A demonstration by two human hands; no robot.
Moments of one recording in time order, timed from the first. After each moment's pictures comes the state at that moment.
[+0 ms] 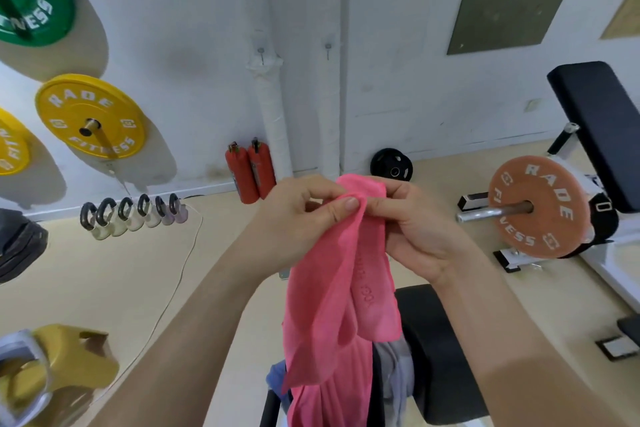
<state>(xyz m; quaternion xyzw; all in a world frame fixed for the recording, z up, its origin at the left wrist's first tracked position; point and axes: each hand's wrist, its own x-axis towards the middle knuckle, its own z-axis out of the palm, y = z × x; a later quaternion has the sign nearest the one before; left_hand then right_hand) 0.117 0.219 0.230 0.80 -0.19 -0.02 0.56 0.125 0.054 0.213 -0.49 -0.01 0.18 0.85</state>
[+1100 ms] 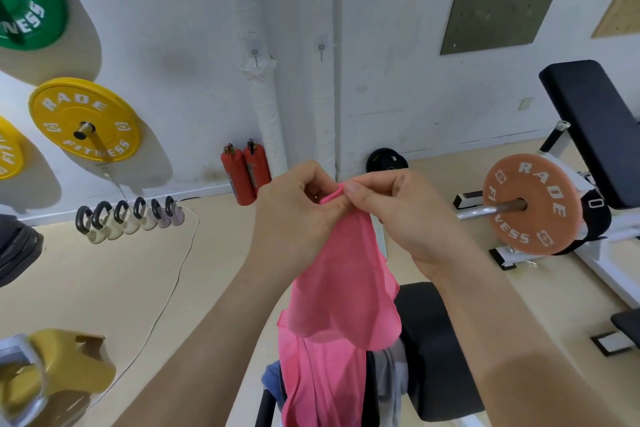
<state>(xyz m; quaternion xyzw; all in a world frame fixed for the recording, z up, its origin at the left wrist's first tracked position) 0.115 0.191 0.219 0.83 -0.08 0.18 0.52 0.106 0.049 0.237 -0.74 -0.08 0.04 0.67</state>
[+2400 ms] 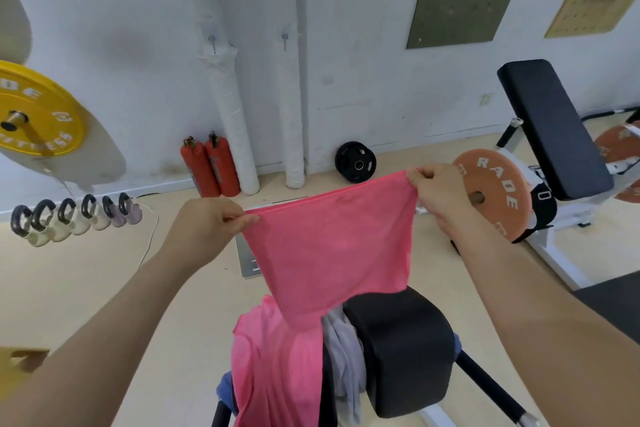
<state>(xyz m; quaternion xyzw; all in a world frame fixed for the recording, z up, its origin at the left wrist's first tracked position) 0.195 0.247 0.140 0.96 -0.10 0.09 0.26 0.213 -0.089 0.154 -0.83 0.16 -0.10 0.53</state>
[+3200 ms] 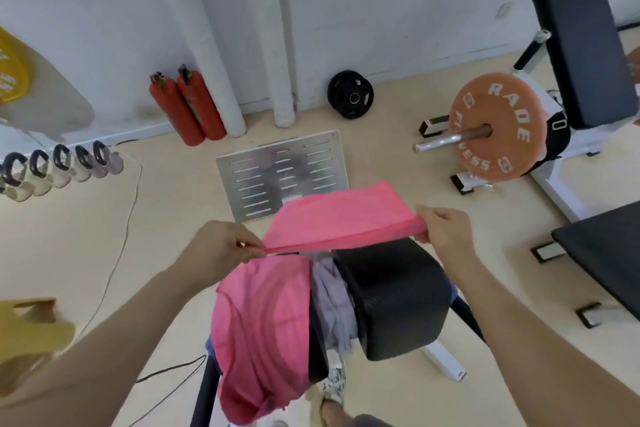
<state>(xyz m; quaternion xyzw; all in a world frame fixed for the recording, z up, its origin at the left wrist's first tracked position) 0.195 0.213 0.032 0.93 -0.12 -0.18 0.30 0.161 -0.134 0.003 -0.77 0.30 -0.01 0.57</state>
